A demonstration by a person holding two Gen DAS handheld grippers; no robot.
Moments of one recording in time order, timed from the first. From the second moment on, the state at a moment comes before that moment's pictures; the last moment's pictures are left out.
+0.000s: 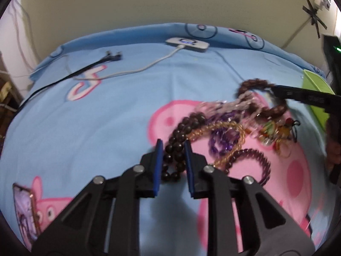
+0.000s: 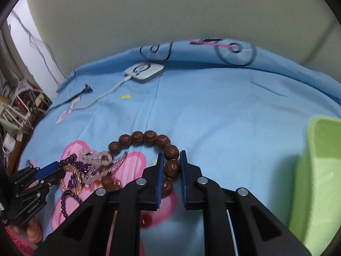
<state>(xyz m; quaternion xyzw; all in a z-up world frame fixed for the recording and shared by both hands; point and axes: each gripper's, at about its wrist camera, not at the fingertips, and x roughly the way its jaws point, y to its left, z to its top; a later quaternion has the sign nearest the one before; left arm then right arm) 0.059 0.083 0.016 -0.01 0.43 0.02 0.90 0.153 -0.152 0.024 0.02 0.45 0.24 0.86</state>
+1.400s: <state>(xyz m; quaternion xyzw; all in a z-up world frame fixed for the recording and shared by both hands) 0.083 -0.169 0.107 0.09 0.39 -0.26 0.88 0.015 -0.300 0.129 0.12 0.27 0.26 0.92</state>
